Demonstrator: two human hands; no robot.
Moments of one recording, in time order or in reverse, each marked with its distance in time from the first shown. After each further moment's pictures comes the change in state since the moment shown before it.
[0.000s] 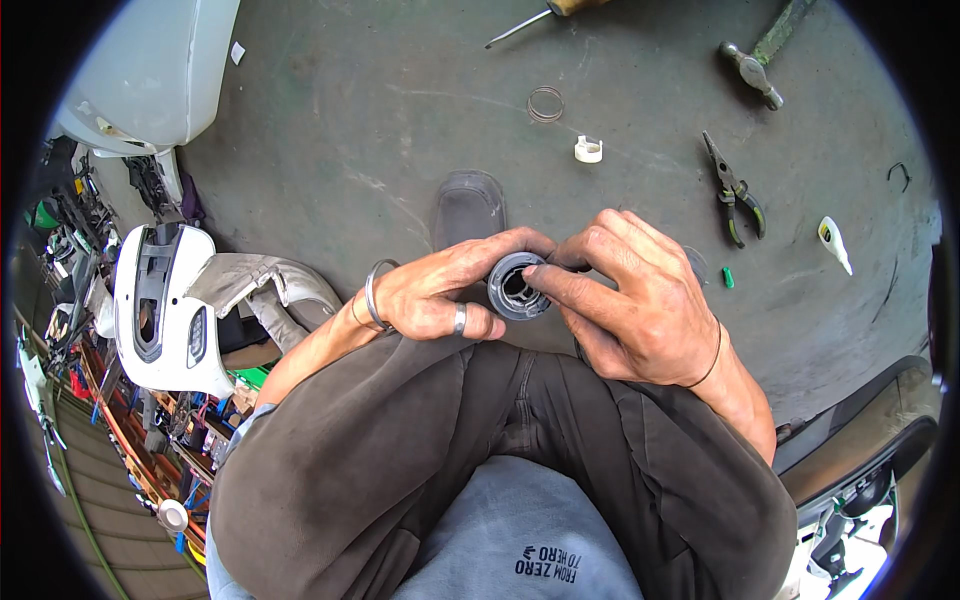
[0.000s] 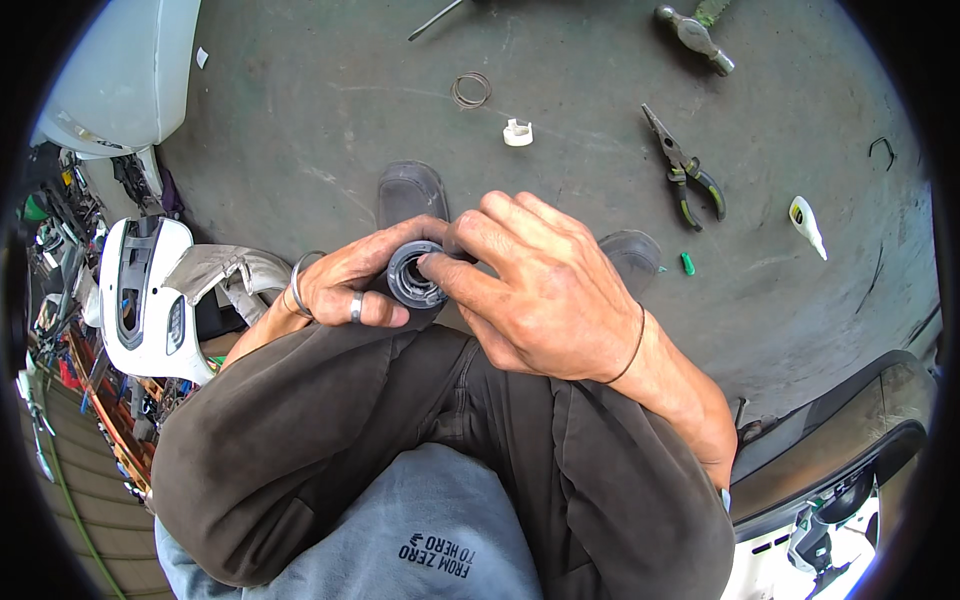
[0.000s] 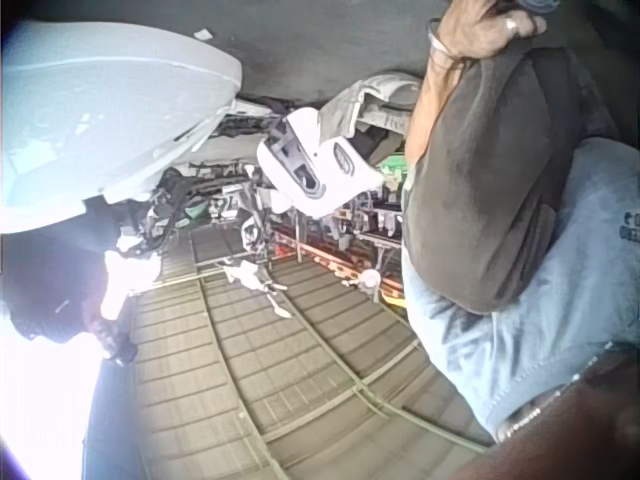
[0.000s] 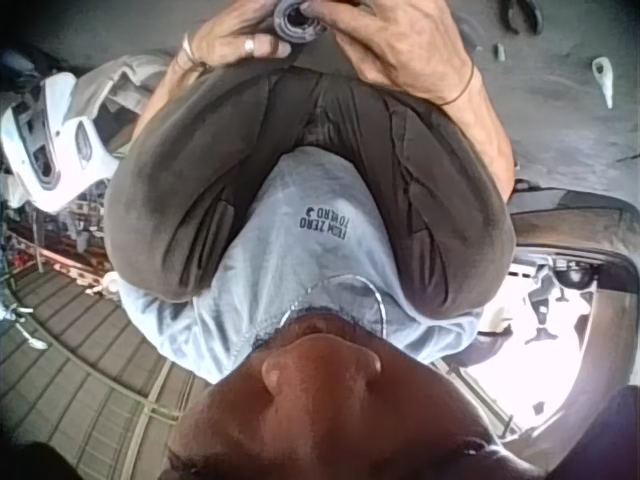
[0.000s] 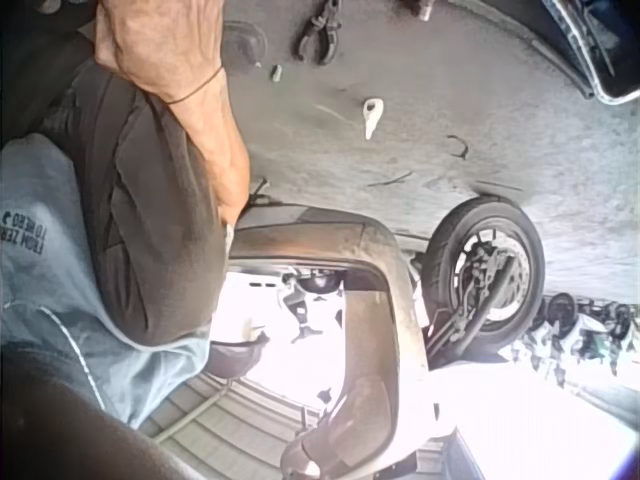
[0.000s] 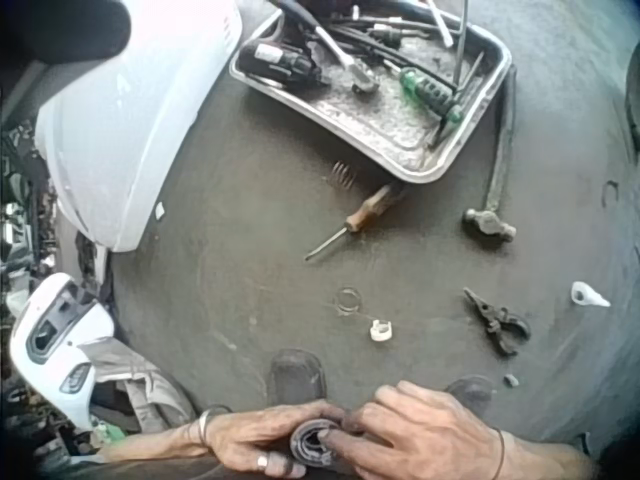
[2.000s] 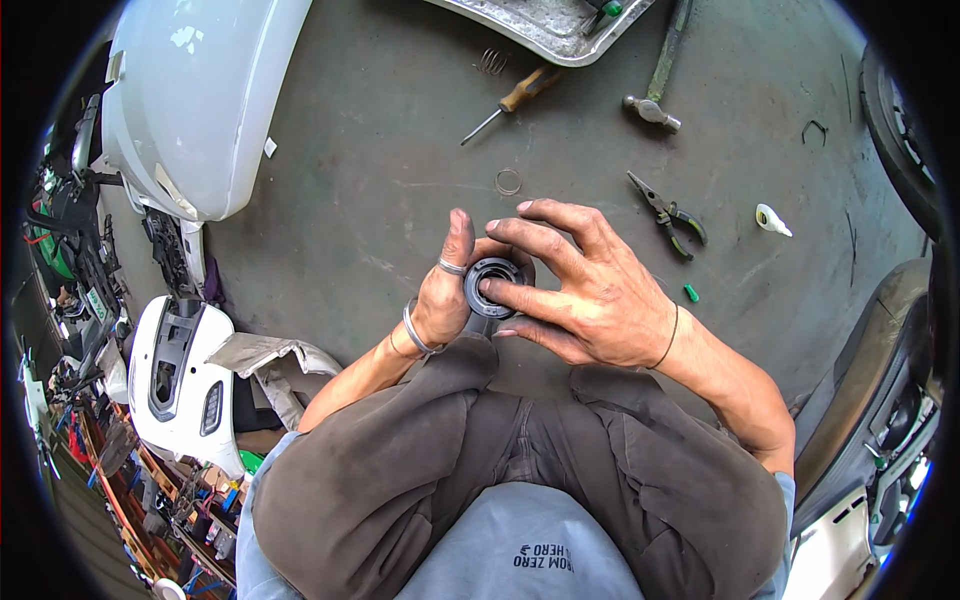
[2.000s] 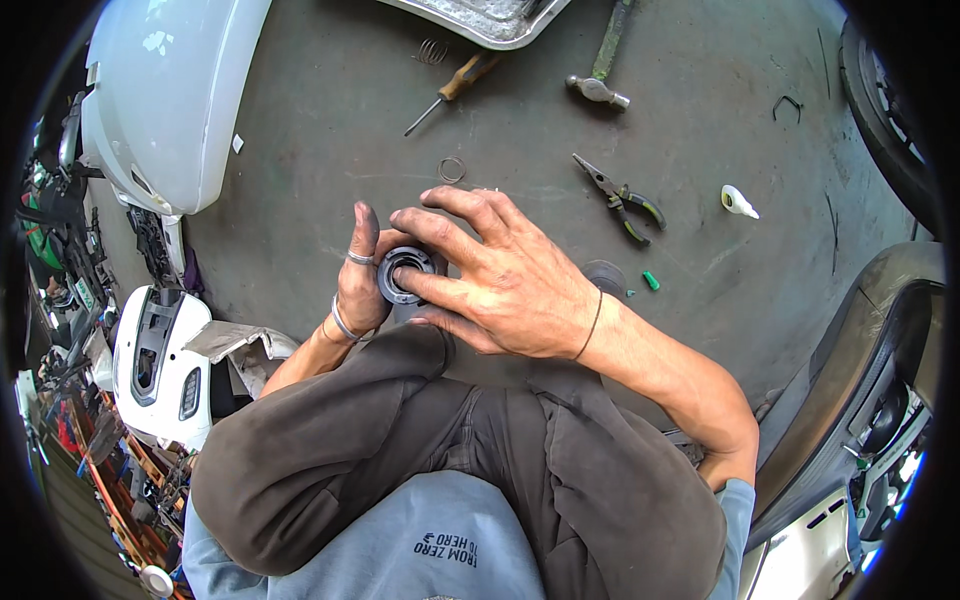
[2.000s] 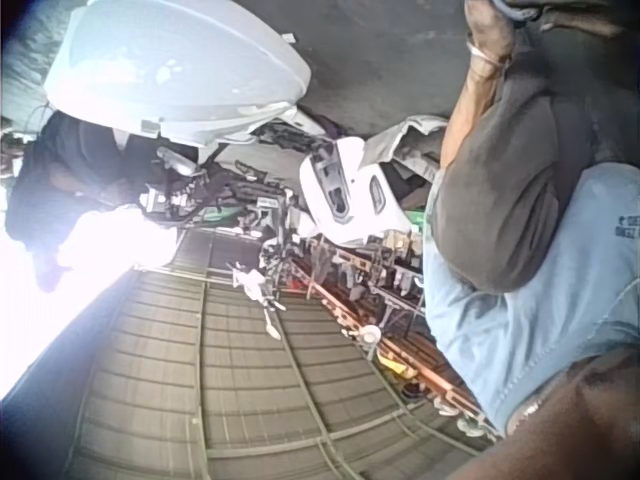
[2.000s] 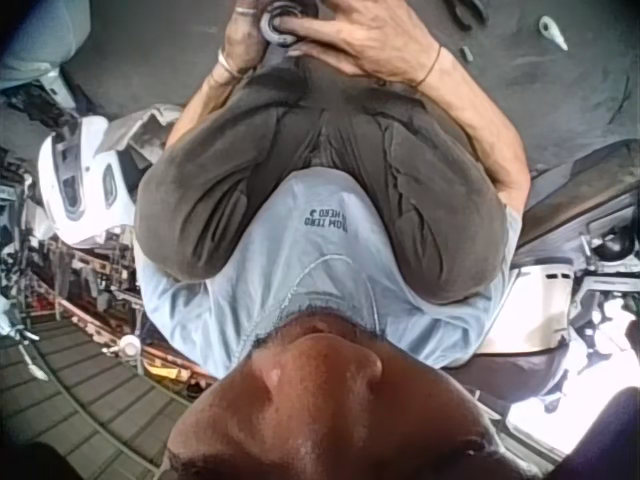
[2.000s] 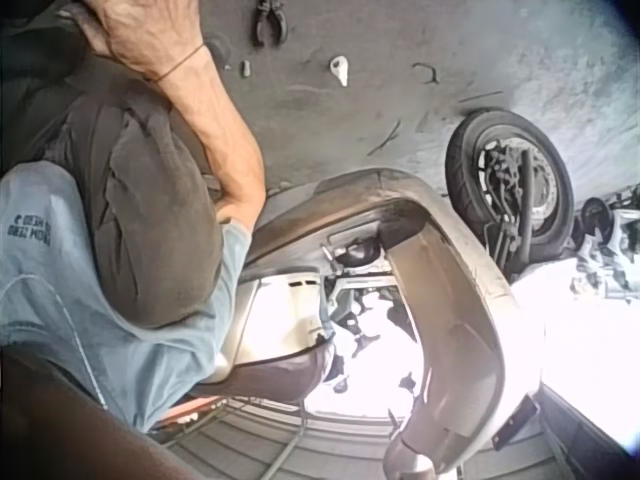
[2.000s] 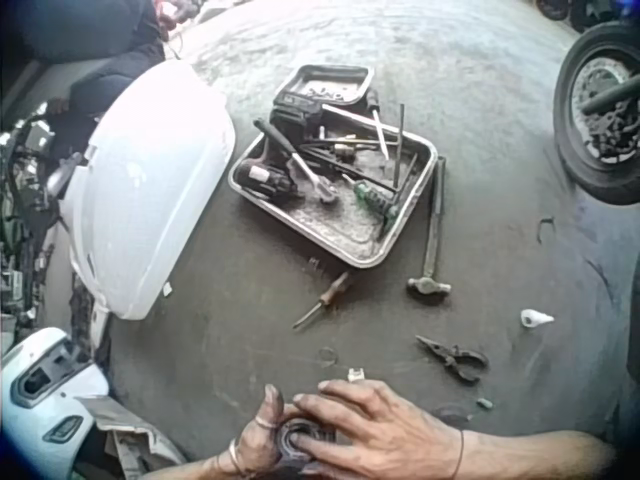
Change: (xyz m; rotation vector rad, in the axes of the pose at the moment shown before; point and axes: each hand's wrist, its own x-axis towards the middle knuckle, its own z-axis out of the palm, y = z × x) left_hand 0.020 0.033 0.038 -0.143 0.490 0.166; right_hand 0.005 -0.028 -0.016 -0.331 0.100 -0.185
